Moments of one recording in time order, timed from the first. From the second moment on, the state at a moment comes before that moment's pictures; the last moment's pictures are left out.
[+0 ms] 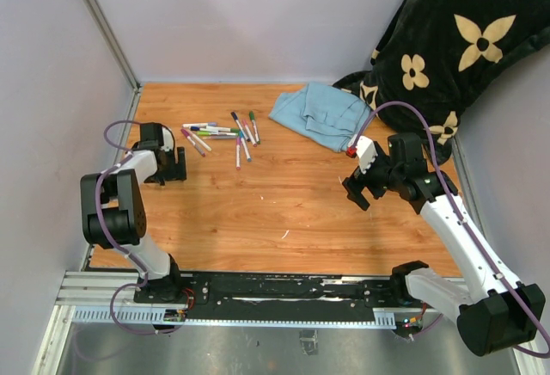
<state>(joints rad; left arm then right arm) 0.16 1.64 0.91 -0.34 -0.08 0.02 0.28 1.01 0.90 -0.71 -0.37 -0.56</state>
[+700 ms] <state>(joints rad) 0.16 1.68 0.95 -0.35 -0.02 0.02 0.28 1.00 0.90 -0.71 -0.38 -0.56</state>
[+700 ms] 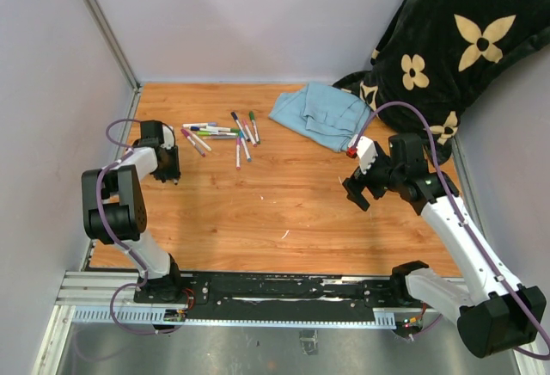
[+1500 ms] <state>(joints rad) 0.15 1.44 0.77 -0.31 0.26 -0.20 0.29 0.96 0.90 -0.73 -0.53 -0.55</state>
